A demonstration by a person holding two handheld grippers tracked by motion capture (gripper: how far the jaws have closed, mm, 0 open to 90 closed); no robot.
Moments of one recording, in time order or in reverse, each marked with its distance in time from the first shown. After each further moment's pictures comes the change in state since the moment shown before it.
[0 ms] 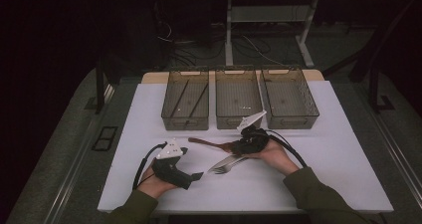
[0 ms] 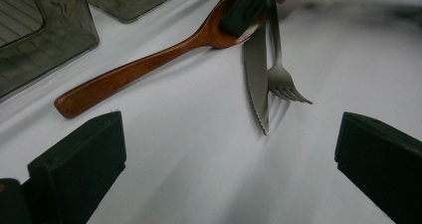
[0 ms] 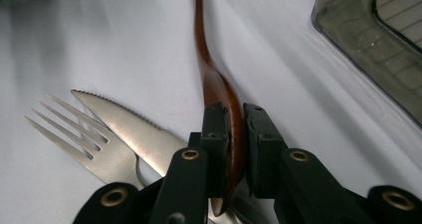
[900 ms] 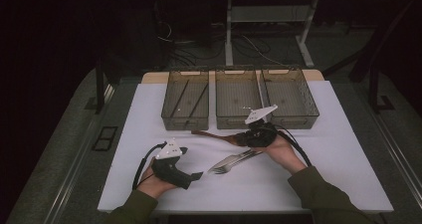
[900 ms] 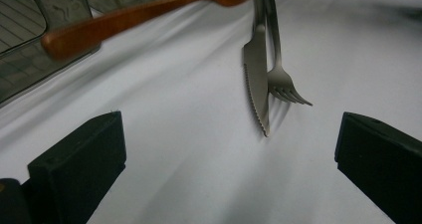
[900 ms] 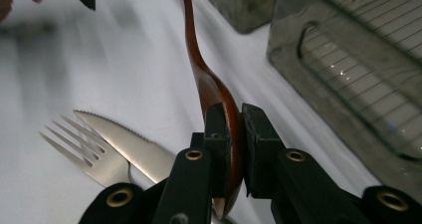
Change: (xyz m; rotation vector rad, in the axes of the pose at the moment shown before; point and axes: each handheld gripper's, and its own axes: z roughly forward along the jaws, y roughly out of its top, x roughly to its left) left arm 0.000 0.000 -0.001 -0.013 0.000 0.004; right arm -0.004 0.006 -0.032 -0.085 -0.058 -0.011
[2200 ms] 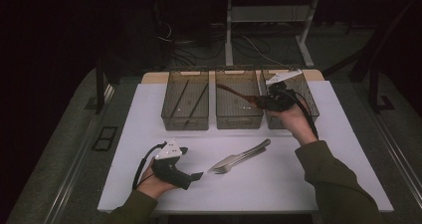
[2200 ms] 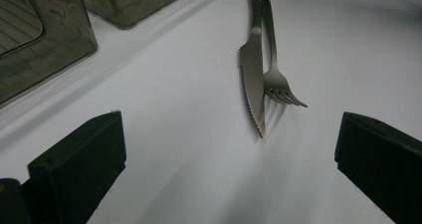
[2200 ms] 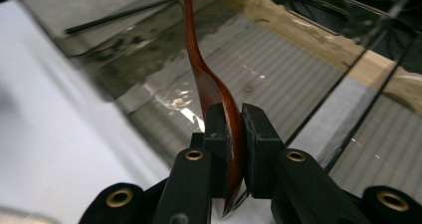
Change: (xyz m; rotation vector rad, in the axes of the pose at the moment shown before) left arm -0.001 0.000 0.000 -0.011 -0.012 -0.002; right arm -0.066 0.047 -0.057 -0.071 -0.309 0.135
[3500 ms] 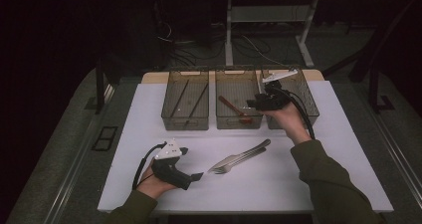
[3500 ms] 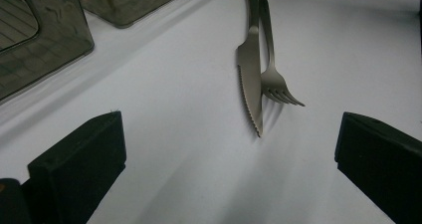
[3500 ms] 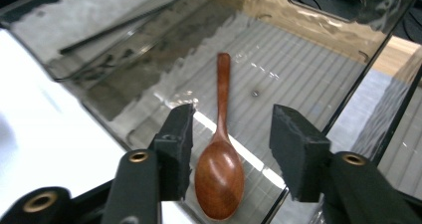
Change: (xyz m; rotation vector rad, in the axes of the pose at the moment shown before) left arm 0.000 -0.001 0.000 0.001 -0.010 -0.002; right arm -0.002 -0.001 0.018 -0.015 0.054 0.104
